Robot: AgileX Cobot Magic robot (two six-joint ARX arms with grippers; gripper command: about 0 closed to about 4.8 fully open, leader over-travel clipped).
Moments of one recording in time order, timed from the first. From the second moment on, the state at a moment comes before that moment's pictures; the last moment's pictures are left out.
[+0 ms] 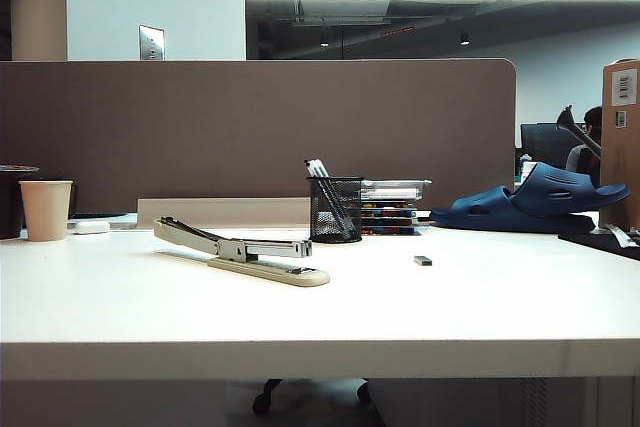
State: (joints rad) left arm -0.06 0.00 0.01 0.01 0.20 0.00; right arm 0.07 0.00 0.01 0.03 -0.15 0.02
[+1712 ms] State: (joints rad) left arm -0.06 0.00 0.01 -0.02 0.65 0.00; right arm 0.08 0.25 0.40 -0.23 -0.16 0.12
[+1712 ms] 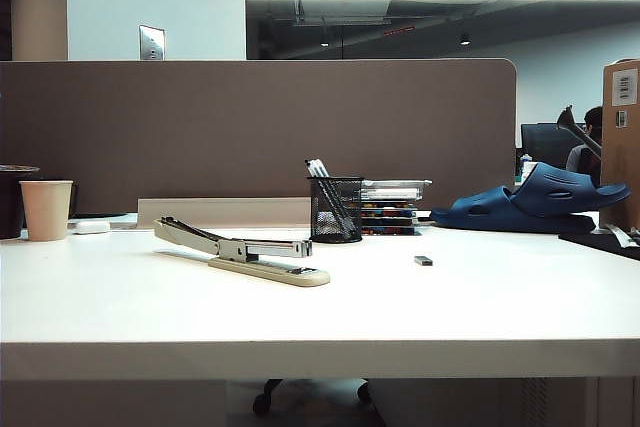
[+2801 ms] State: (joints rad) left arm -0.06 0.00 0.01 -0.11 0.65 0.00; right arm 0.33 1.63 1.35 -0.48 -0.10 0.12
